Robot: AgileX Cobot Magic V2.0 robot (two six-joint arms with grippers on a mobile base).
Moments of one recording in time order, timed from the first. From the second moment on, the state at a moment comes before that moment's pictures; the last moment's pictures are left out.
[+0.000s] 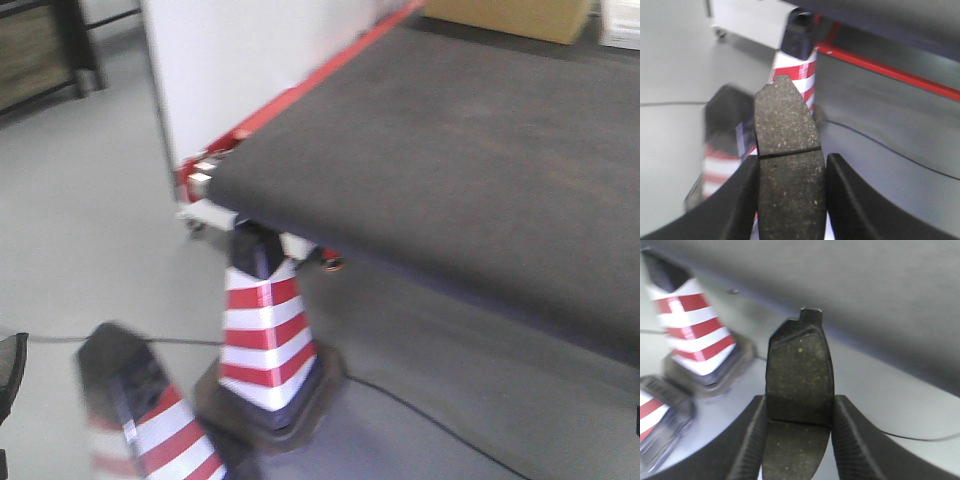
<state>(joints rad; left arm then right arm) -0.22 0.55 -0.38 0.06 0.52 -0.24 -0.01 0.63 -0.48 -0.07 0.58 0.02</state>
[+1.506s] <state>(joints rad) -0.22 0.55 -0.38 0.06 0.52 -0.24 -0.01 0.63 -0.48 -0.07 0.58 0.02</state>
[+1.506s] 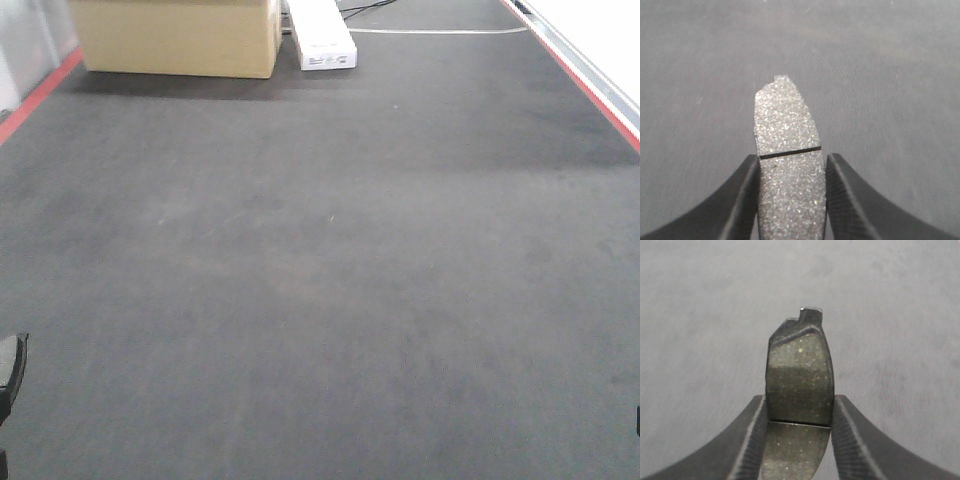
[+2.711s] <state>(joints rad) -0.22 0.55 -0.38 0.06 0.52 -0.24 -0.01 0.63 -0.48 -0.07 0.58 0.02</state>
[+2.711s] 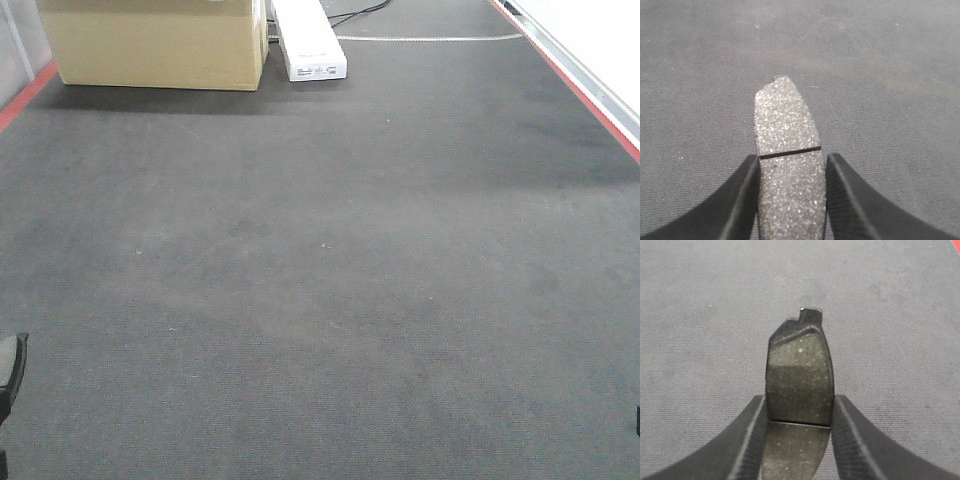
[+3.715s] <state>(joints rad) -0.22 0.79 -0.45 -0.02 0.39 -0.21 -0.01 0.63 -0.48 -0.07 0.58 0.02</state>
